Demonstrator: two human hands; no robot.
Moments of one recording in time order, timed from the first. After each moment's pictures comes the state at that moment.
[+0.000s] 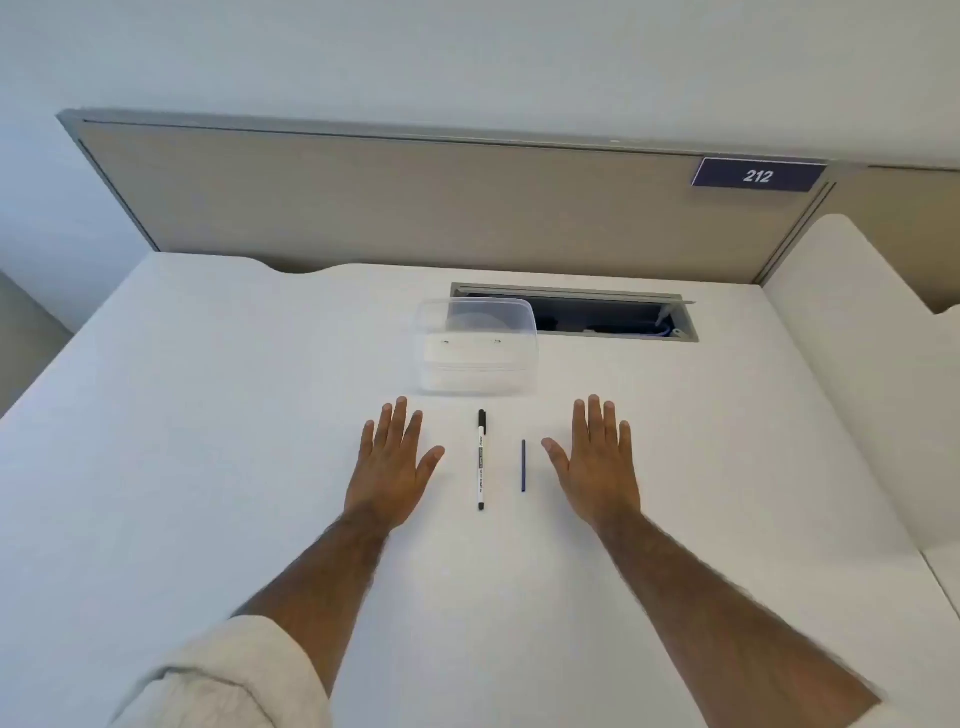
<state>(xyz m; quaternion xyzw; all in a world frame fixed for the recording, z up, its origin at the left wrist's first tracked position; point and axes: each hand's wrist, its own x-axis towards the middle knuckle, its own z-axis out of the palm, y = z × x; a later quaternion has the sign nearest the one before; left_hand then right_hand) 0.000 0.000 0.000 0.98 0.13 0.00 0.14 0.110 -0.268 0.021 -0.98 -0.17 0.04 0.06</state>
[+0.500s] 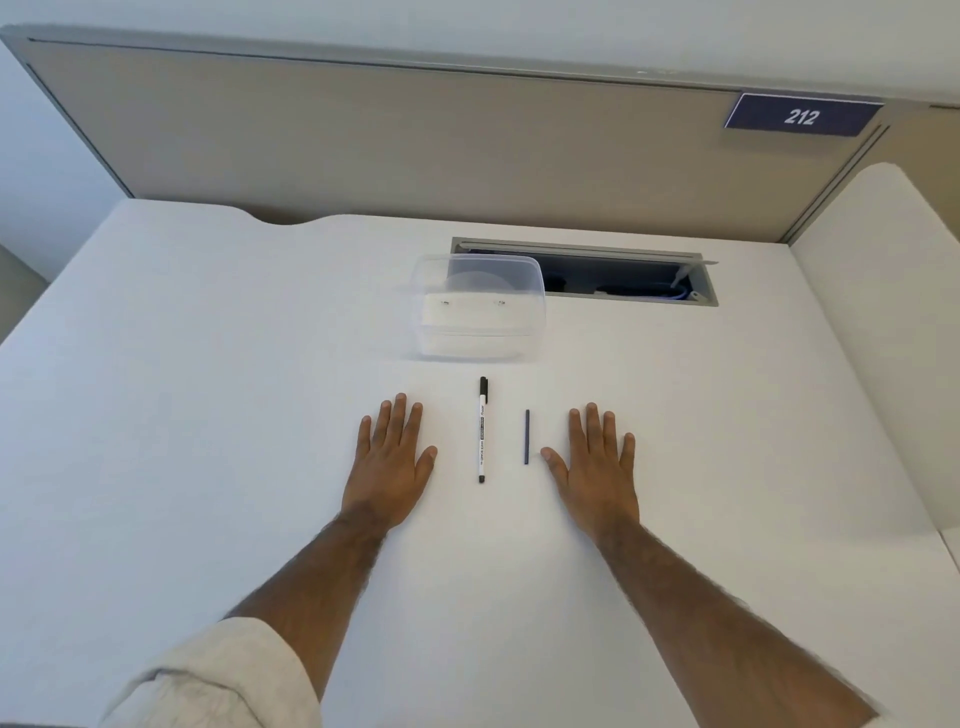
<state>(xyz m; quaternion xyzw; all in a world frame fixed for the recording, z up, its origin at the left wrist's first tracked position) -0.016 -0.005 -0.043 0.98 0.14 -0.04 0.13 0.088 -0.278 -0.033 -0.98 -0.16 0.07 0.04</state>
